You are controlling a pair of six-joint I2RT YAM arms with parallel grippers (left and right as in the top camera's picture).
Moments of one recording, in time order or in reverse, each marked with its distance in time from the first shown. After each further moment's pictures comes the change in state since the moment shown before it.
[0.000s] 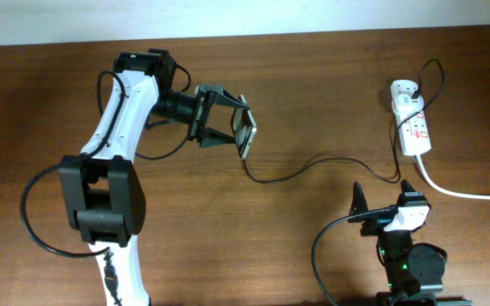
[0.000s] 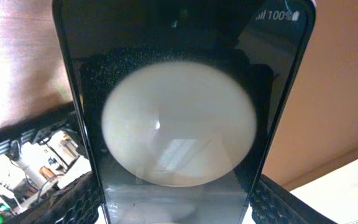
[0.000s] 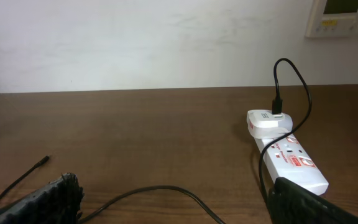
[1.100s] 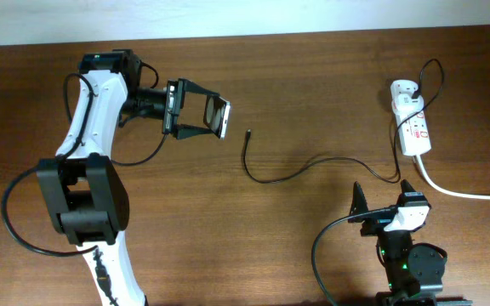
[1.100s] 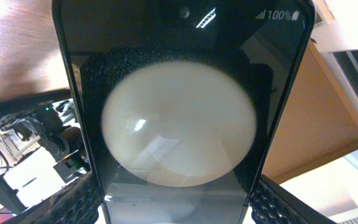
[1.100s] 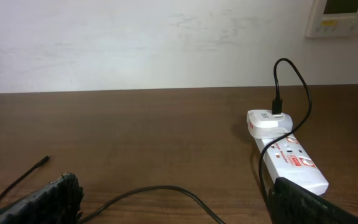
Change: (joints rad) left arm 0.138 0.000 0.000 -0.012 0.018 -0.179; right arm 0.000 0.000 0.000 0.000 0.000 0.000
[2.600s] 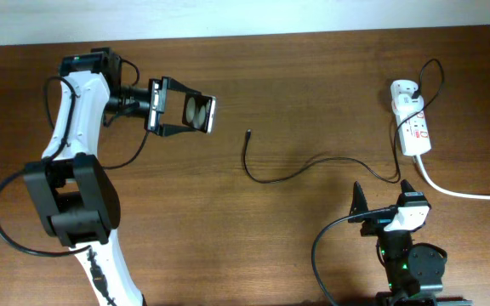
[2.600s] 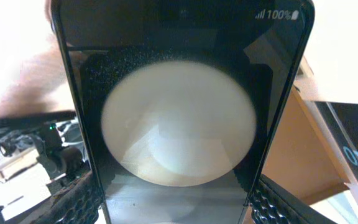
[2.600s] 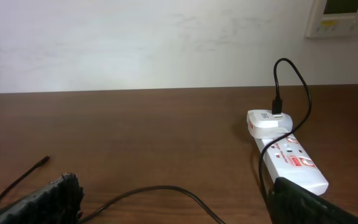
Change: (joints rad) left arm 0.078 0.000 0.001 0.080 -0.126 -0.142; right arm 0.000 0.000 0.000 0.000 0.000 0.000
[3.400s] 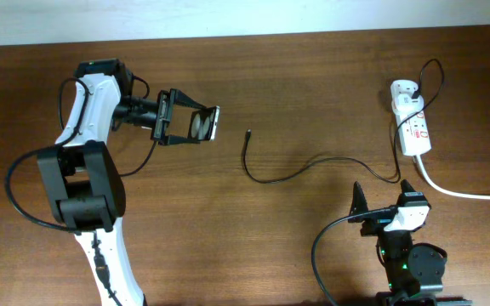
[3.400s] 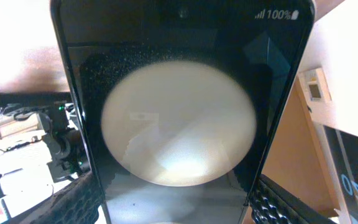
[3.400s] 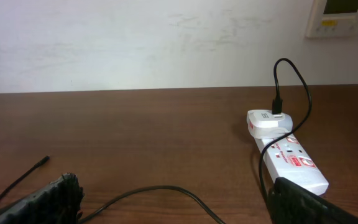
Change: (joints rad) left arm -0.014 0.111 0.000 -0.122 -0.003 0.035; right arm 0.000 0.000 0.000 0.000 0.000 0.000
